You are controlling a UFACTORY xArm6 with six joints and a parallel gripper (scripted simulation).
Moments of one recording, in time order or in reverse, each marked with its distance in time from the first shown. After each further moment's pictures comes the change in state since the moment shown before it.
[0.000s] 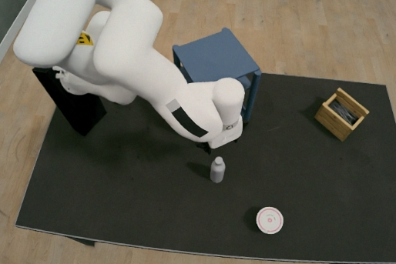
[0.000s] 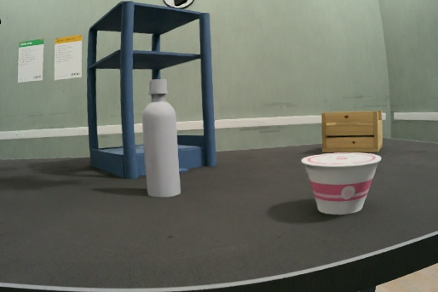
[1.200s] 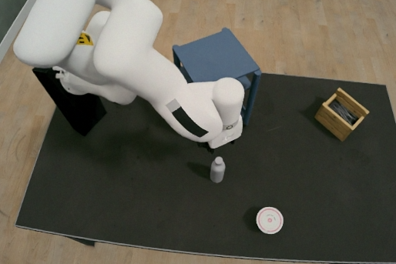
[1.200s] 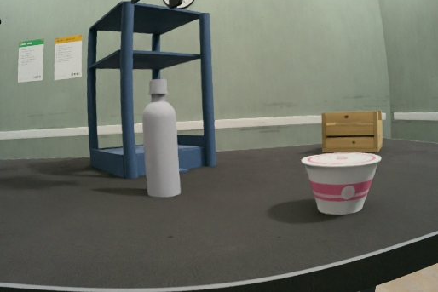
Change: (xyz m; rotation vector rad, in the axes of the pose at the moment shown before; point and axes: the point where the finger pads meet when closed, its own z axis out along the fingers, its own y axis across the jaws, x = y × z) arm 0.000 0.000 0.000 0.000 -0.001 -0.002
